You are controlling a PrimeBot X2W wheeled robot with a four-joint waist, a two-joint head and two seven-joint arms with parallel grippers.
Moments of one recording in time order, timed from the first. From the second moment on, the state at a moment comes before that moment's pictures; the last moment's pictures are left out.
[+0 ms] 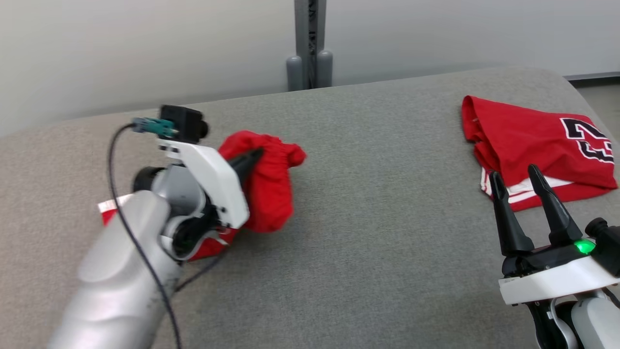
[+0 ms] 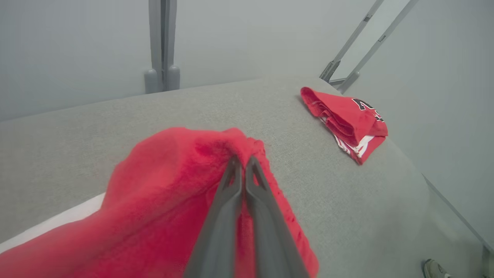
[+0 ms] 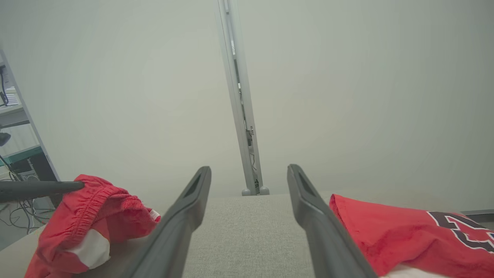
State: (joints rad) left arm -0.69 0.23 -0.54 0.49 -0.89 -0.13 0.39; right arm -0.16 -0.26 0.21 0.04 0.49 0.13 -0.26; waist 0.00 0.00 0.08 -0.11
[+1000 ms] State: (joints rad) left arm -0.80 0.05 -0.83 0.75 -0.98 -0.13 -0.04; right arm -0.17 -0.27 0.22 0.06 0.49 0.13 -0.26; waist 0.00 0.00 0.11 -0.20
